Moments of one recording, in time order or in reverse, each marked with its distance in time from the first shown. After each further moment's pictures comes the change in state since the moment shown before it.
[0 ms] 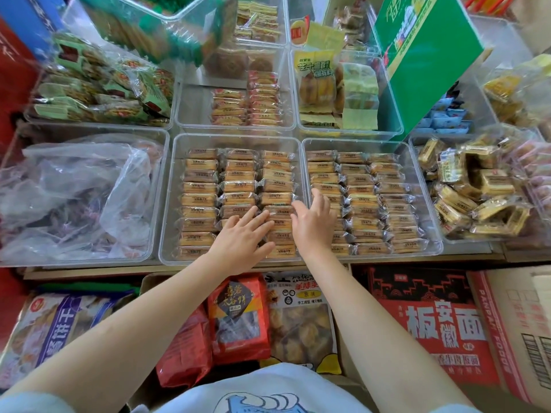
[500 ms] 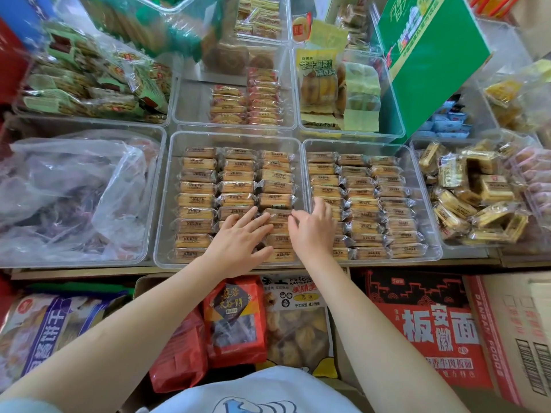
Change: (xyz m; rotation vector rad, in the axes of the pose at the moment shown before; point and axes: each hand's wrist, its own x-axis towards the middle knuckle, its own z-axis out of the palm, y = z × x) left_hand 0.004 -0.008 0.006 -0.082 0.047 0.035; right_hand 0.000 0.000 -0.004 0.039 -0.101 0.080
